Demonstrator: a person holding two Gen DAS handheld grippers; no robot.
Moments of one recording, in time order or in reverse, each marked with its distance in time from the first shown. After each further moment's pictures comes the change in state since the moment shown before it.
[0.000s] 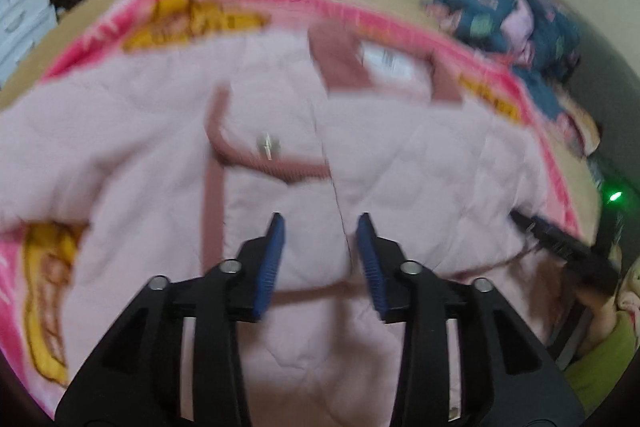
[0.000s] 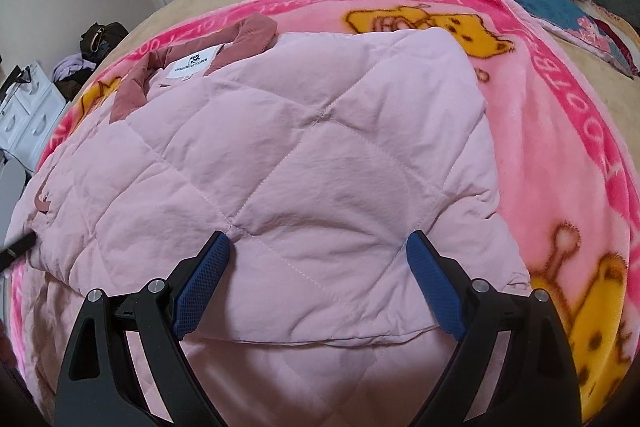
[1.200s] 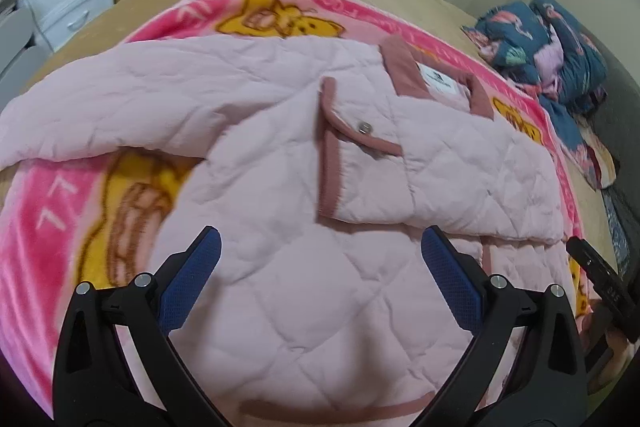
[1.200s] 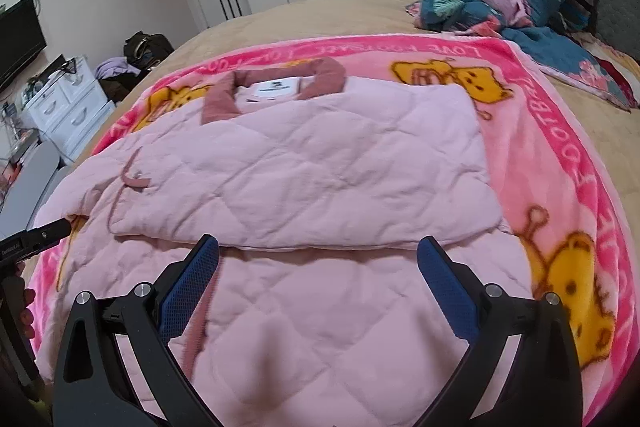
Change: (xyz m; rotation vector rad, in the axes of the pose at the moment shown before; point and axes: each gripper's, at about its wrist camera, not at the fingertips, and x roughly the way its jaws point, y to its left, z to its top) left arm -0.081 0.054 -0.036 -0.138 -0.079 0.099; right arm -0.101 0.051 -0.041 -0.093 -0.135 0.090
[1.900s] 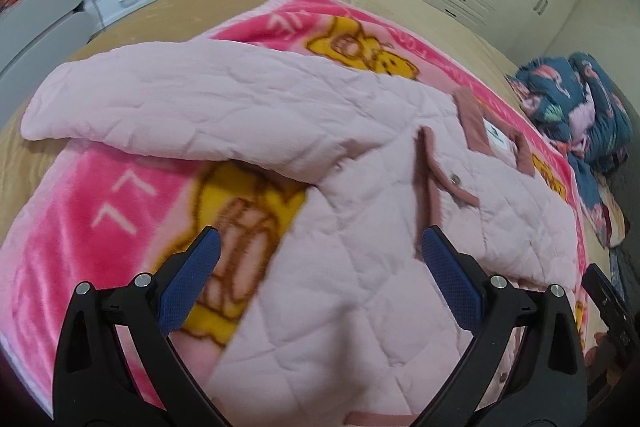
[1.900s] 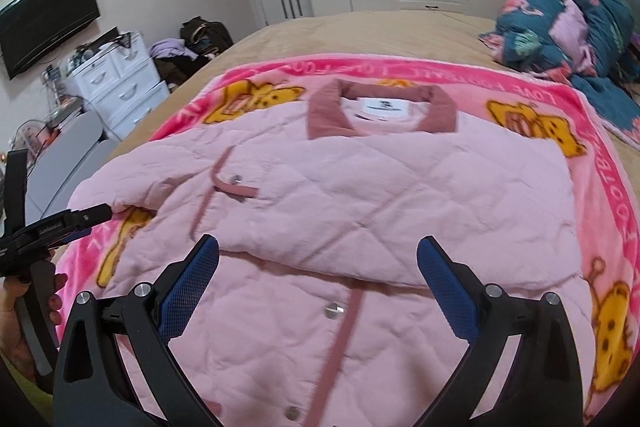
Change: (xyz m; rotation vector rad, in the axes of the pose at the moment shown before) left arm -0.022 0.089 0.014 -0.174 -0.063 0.064; right arm 0.005 0.111 0.021 -0.151 -0.020 0.139
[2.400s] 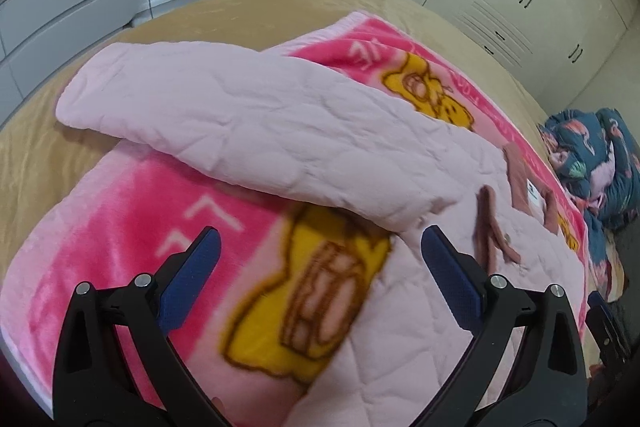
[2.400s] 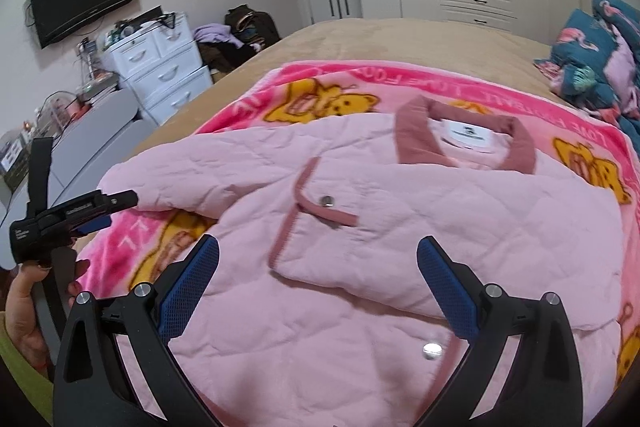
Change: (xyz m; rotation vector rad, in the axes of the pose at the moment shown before) left arm -0.003 0.075 0.026 -0.152 -0.040 0.052; right arm 0.032 0.085 0.025 -0.115 0.010 0.105
